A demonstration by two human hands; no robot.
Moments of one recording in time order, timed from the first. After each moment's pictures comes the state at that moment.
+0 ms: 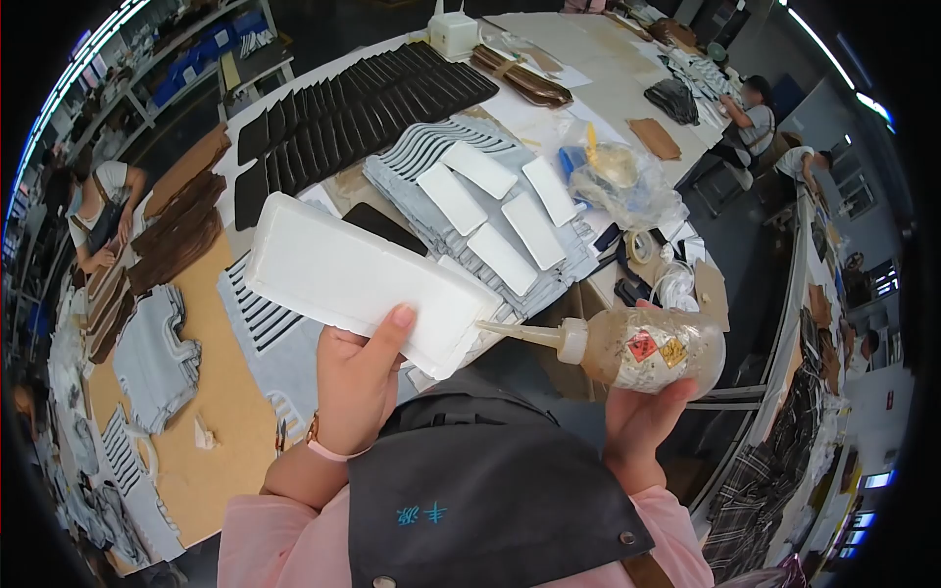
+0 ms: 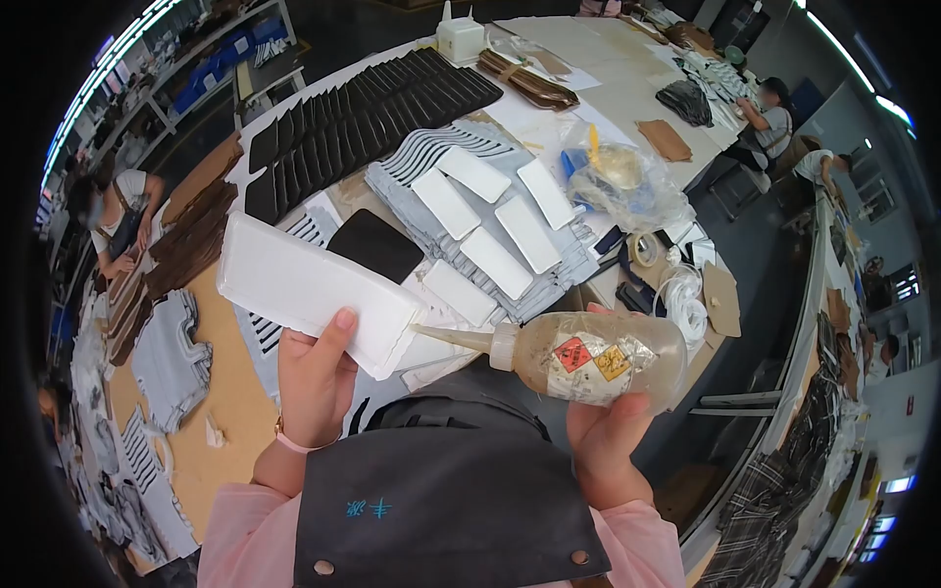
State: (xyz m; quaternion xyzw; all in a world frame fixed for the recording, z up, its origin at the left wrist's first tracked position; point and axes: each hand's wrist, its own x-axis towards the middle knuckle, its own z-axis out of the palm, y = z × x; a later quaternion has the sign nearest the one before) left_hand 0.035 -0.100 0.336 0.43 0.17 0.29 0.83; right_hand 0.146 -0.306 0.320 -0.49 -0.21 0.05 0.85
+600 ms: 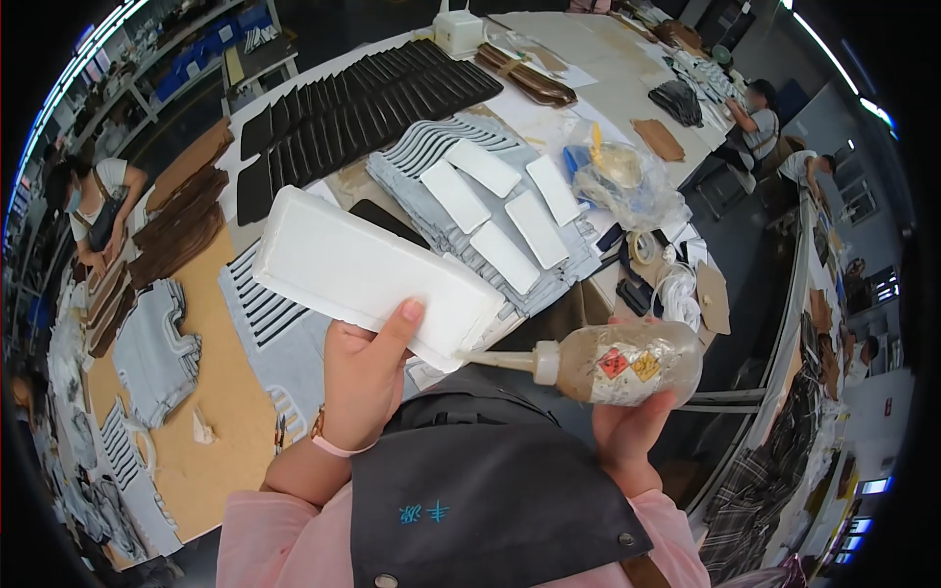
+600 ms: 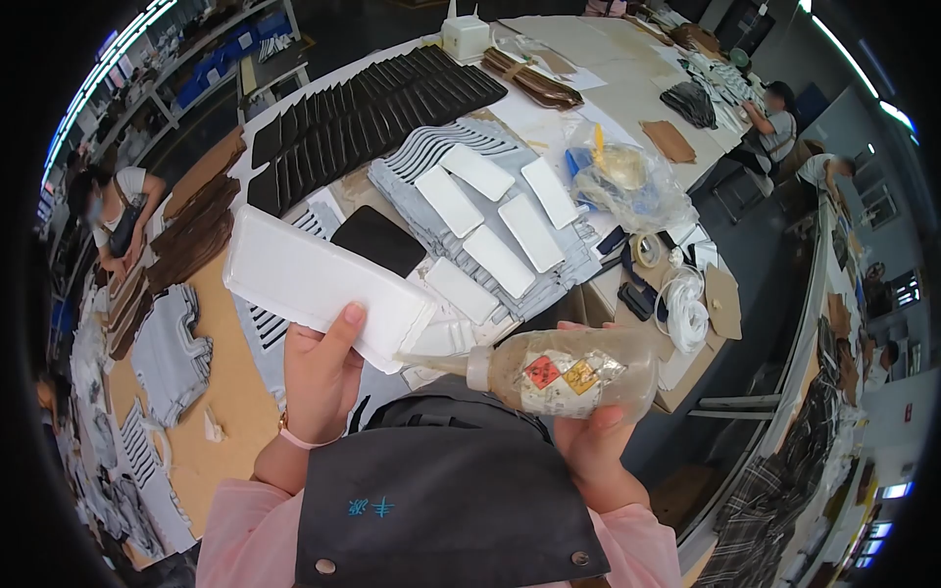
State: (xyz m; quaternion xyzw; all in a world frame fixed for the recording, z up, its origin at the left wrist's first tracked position) left_hand 0.038 -0.101 0.333 0.43 0.17 0.29 0.84; right_hand 0.136 -0.306 0.312 -0.49 -0.21 0.12 0.84
